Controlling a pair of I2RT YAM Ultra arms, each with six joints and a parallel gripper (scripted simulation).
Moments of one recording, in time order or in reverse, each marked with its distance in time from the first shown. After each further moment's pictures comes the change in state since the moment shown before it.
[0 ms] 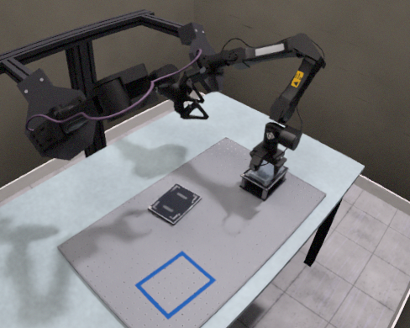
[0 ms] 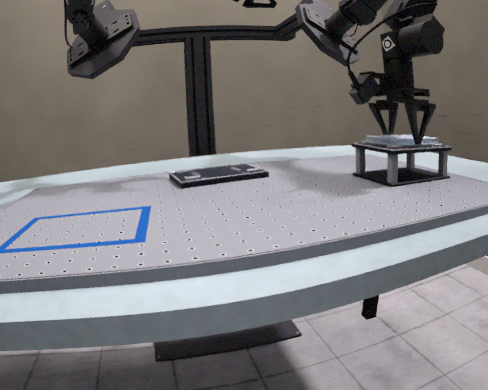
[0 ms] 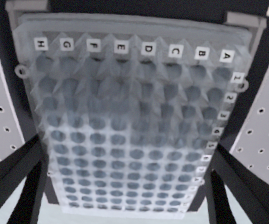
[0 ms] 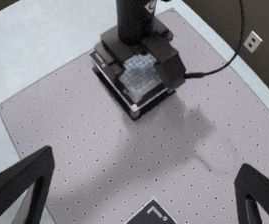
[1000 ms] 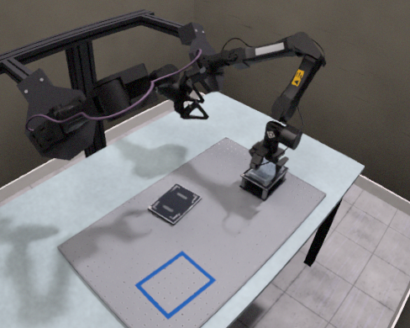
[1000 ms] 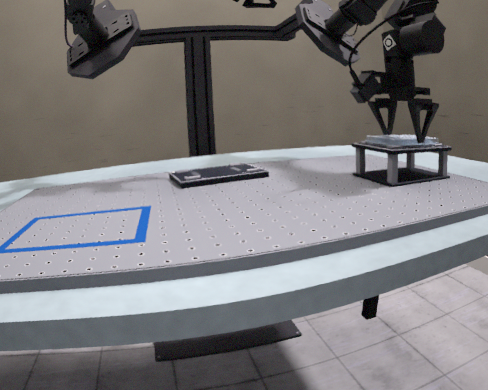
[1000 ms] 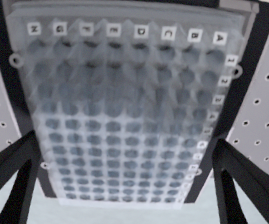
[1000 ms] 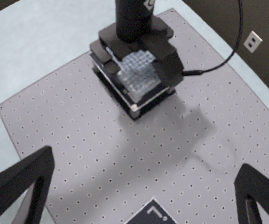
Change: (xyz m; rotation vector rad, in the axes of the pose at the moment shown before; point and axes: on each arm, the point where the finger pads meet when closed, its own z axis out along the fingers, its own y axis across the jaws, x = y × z) left arm 0.005 -0.002 -0.004 0.020 0.011 0.002; right arm 0.000 0.000 0.000 0.000 0.000 0.000
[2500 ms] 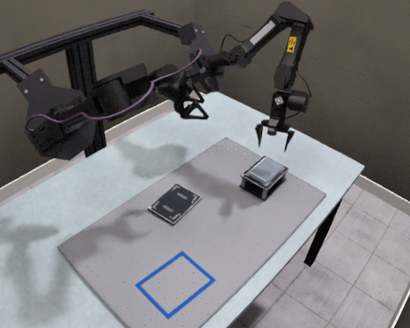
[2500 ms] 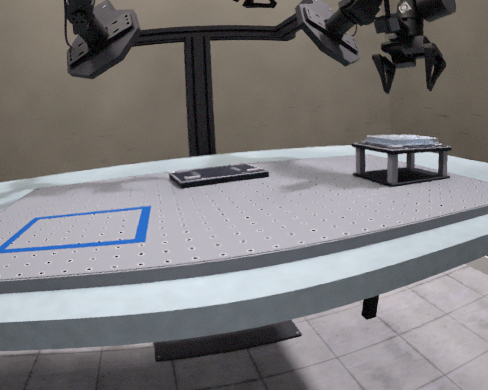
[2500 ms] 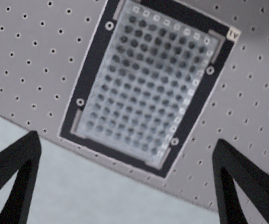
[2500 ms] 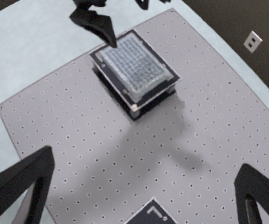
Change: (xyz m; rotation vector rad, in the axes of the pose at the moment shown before) left arm 0.016 0.001 -0.091 -0.136 -0.414 -0.327; right arm 0.000 0.000 0.000 0.000 0.000 0.000
